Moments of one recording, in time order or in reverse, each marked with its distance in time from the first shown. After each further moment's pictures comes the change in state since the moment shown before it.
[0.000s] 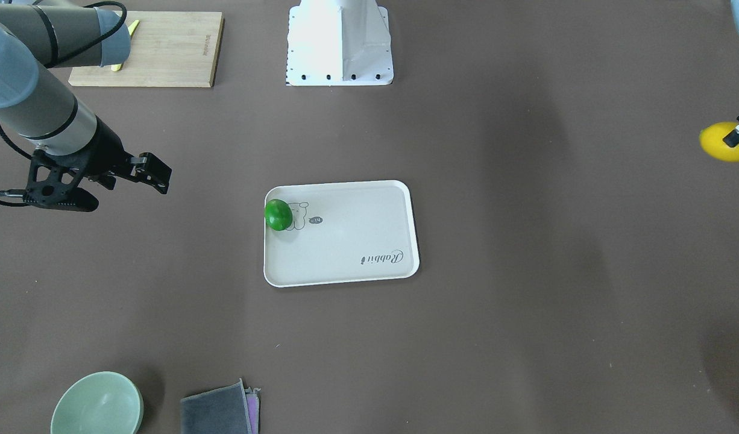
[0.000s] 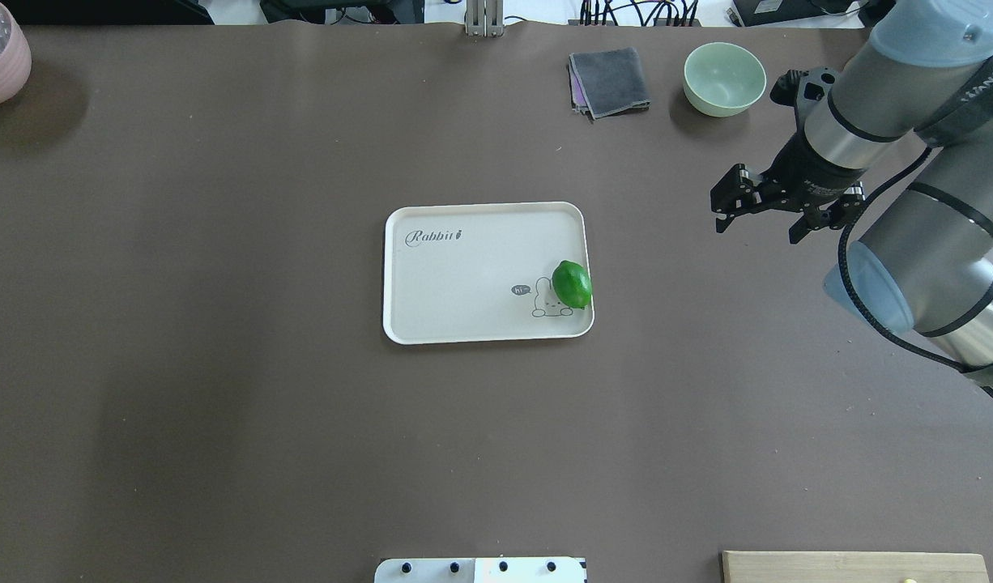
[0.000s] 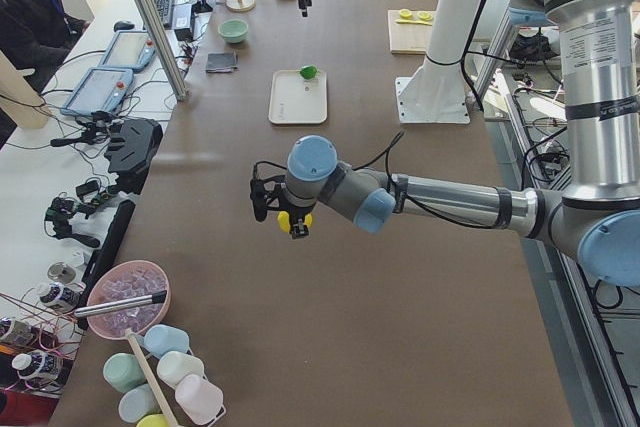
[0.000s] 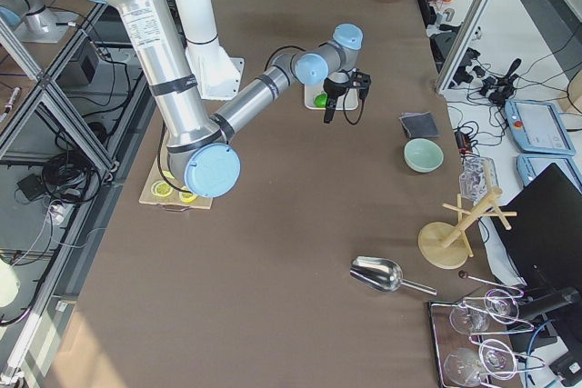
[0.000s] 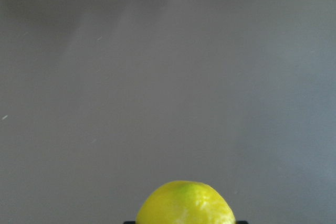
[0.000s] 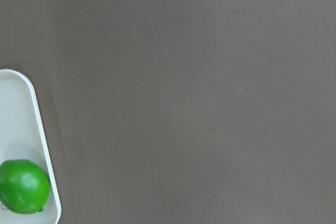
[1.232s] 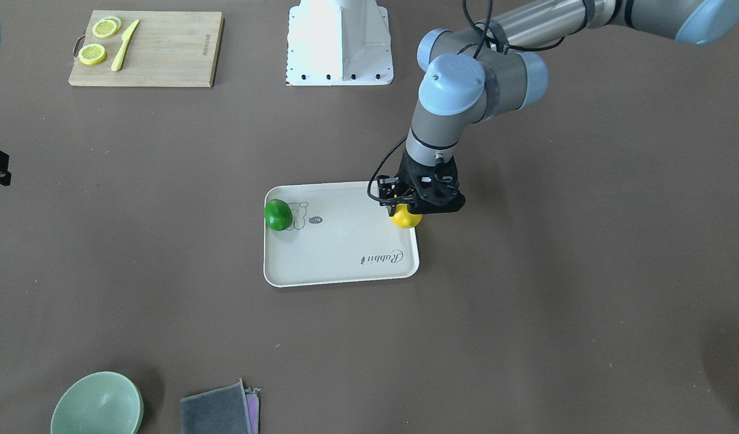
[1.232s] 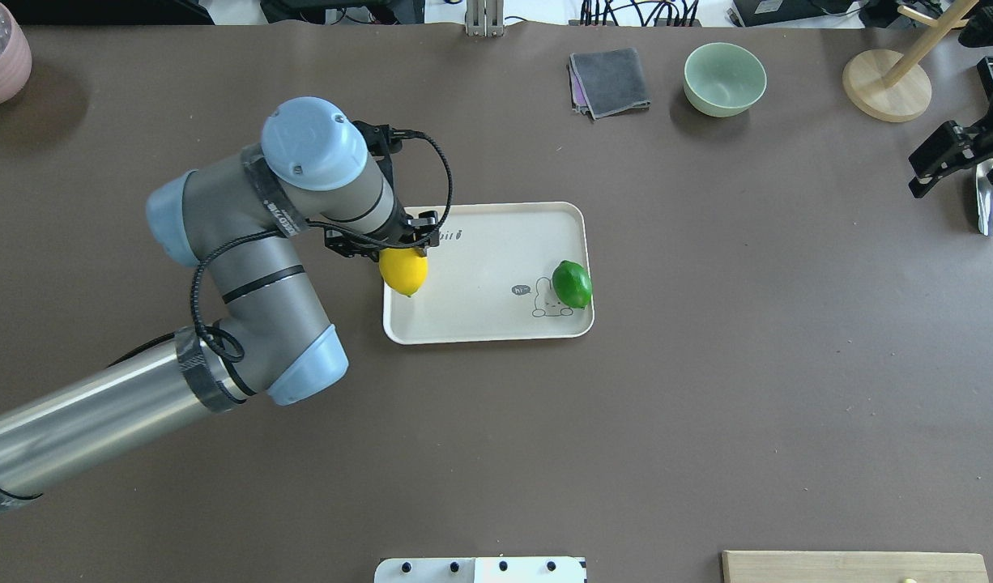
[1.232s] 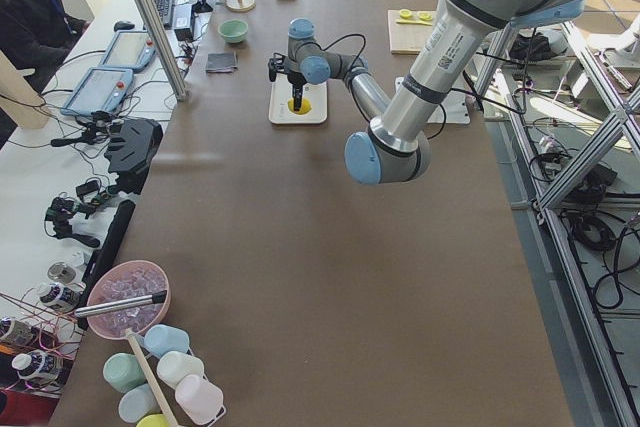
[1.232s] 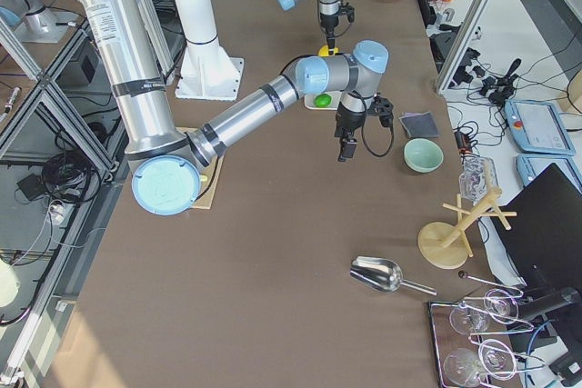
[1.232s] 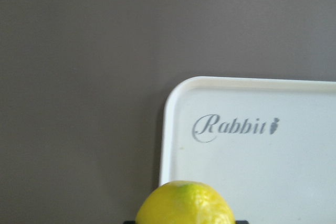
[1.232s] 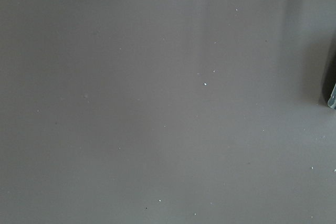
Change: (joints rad) left arm 0.769 -0.858 0.332 0.251 0.559 -0.524; right arm 0.275 -0.096 0.028 -0.295 0.008 -0.650
